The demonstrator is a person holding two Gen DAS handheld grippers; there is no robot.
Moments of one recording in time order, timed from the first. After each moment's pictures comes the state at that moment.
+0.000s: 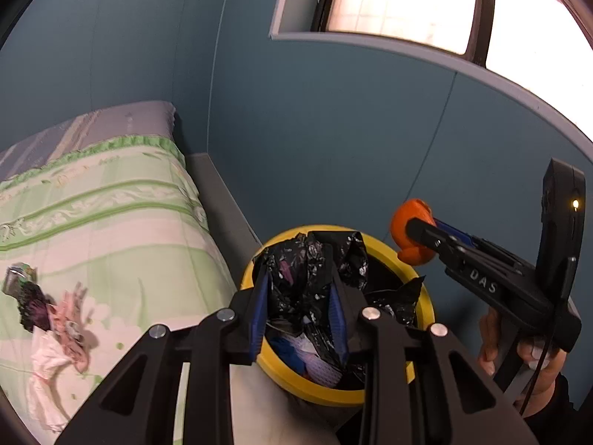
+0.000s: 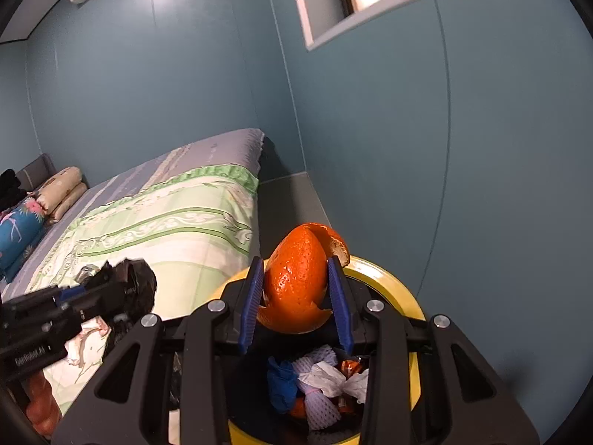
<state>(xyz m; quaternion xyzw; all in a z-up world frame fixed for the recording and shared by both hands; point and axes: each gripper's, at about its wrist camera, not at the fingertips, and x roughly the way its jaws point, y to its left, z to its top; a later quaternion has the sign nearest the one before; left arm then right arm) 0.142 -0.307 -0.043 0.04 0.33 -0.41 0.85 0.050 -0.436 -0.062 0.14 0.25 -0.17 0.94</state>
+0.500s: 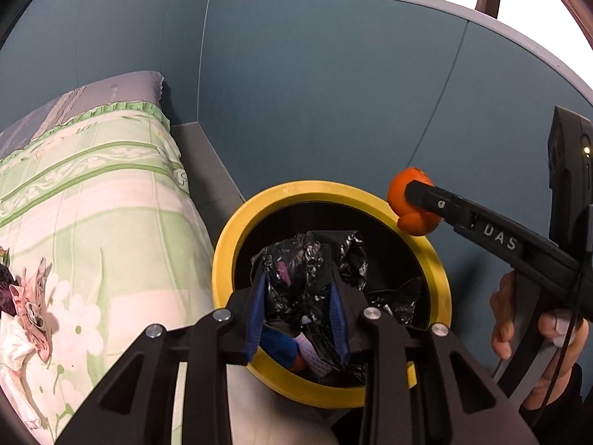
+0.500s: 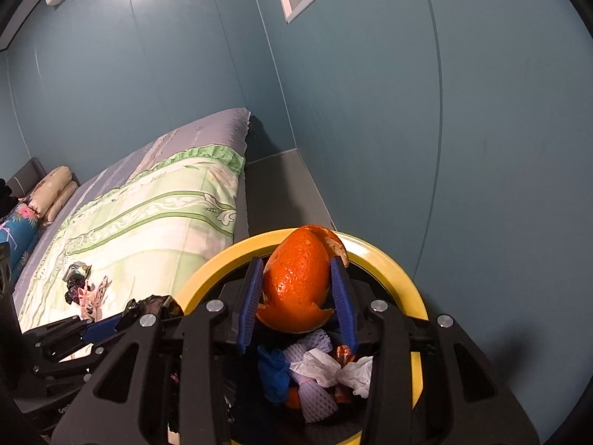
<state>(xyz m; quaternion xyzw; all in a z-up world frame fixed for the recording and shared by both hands) 0.148 -0.339 -0.094 0.06 0.38 -0.42 0.82 0.069 -0.469 -0.089 0.17 0.29 -0.18 0.93</state>
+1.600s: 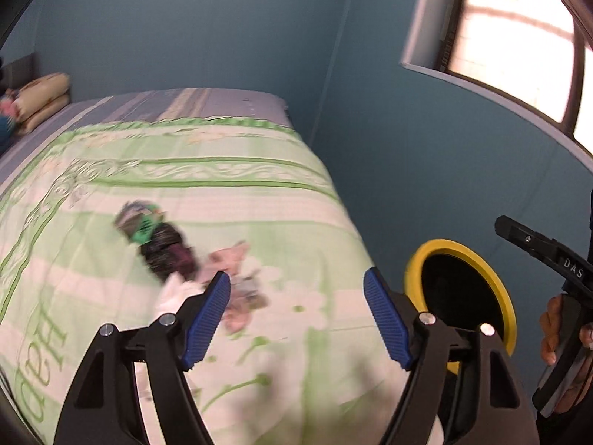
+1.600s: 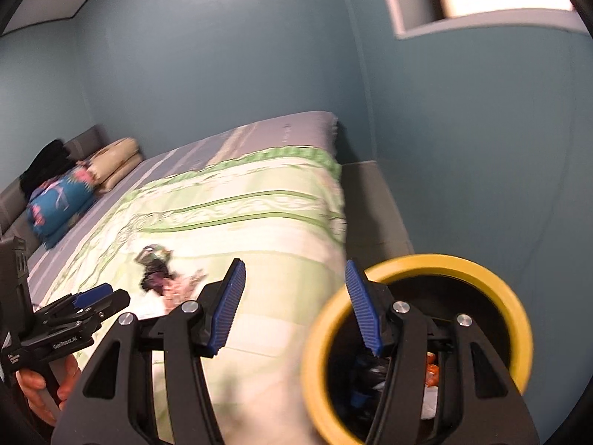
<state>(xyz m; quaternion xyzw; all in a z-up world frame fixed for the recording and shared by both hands) 0.192 -0.111 -0.066 -0.04 0.34 -0.23 0.91 0.115 -0.338 -0.044 0.12 0.27 -0.03 0.96</state>
